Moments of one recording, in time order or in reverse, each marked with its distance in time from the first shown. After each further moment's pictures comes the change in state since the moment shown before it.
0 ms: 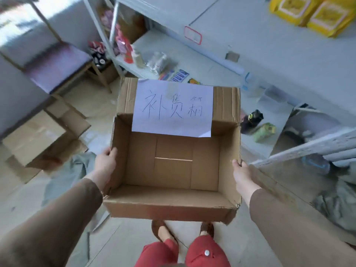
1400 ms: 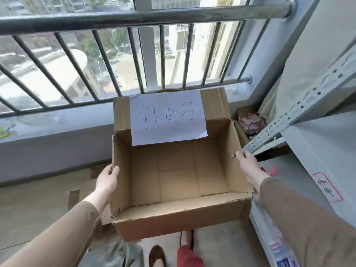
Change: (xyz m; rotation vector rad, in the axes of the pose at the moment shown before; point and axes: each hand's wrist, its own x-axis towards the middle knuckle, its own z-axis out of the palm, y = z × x) left_hand 0.646 0.034 -0.420 -0.458 0.365 -0.418; right_hand 0.017 -0.799 0.732 -0.356 -0.533 -0.576
